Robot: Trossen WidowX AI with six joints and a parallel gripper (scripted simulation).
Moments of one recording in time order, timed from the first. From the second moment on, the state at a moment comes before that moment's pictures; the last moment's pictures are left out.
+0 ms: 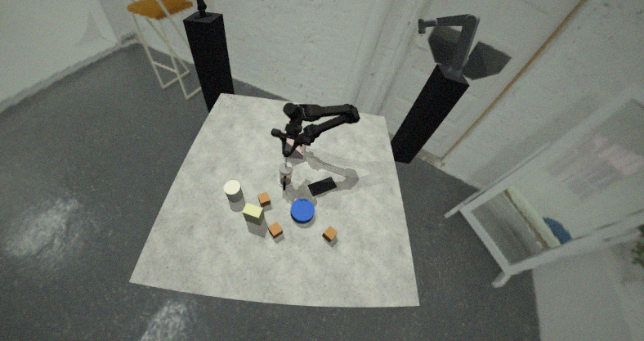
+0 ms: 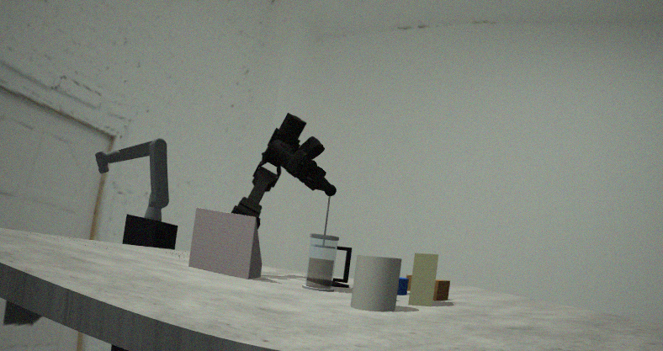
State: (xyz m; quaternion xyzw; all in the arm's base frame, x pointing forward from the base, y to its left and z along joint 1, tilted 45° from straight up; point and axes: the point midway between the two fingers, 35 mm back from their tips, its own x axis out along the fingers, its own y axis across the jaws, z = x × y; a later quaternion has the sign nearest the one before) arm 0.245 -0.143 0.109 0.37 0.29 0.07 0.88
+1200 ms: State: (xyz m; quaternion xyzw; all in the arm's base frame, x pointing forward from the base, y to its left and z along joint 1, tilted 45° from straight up) arm 0.250 -0.117 0.077 0.37 0.28 0.07 0.89
